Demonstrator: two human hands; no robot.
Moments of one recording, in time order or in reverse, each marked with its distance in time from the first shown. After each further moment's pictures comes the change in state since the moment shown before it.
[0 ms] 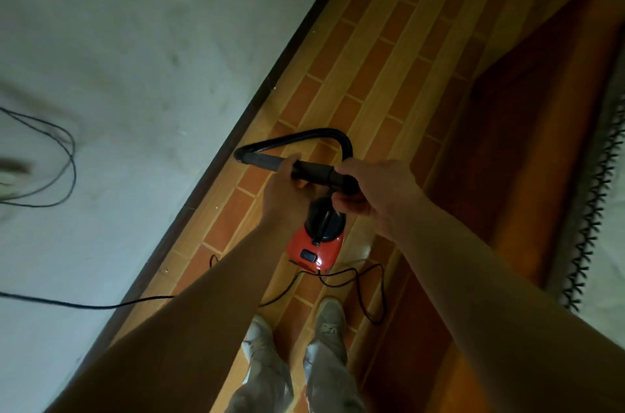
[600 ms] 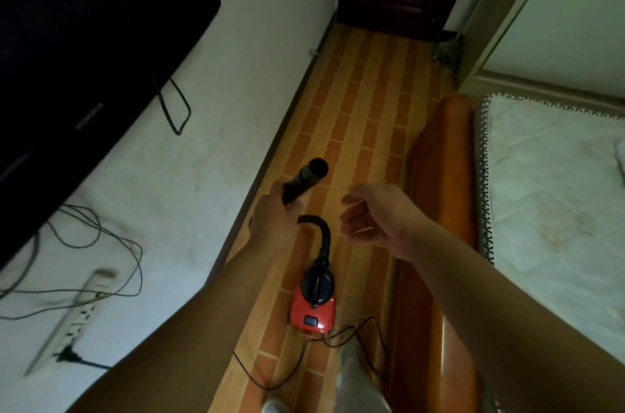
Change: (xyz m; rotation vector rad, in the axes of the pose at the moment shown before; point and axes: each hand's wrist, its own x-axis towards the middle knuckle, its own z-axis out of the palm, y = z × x) left_hand -0.120 0.178 -0.138 0.130 -0.018 0.426; right_hand -0.223 -0.086 -0.061 -0.002 -0.045 -0.233
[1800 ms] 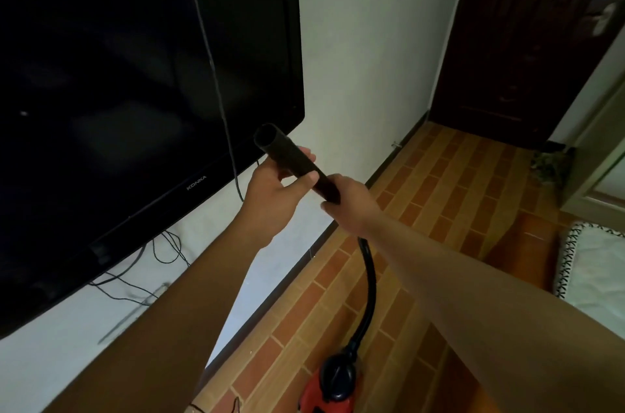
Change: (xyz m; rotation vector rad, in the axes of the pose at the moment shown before) left_hand -0.037 0.217 -0.114 -0.398 0.387 0.154; right_hand 0.049 -0.142 0.012 -0.813 -0.146 -0.991
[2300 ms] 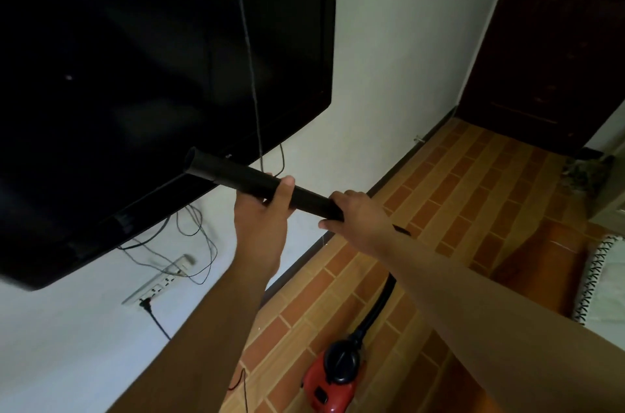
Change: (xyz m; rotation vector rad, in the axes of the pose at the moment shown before) left_hand -0.053 -0.031 -0.014 -0.413 0.435 -0.156; right_hand -0.025 -0.003 0.035 -0.335 -0.122 -0.140
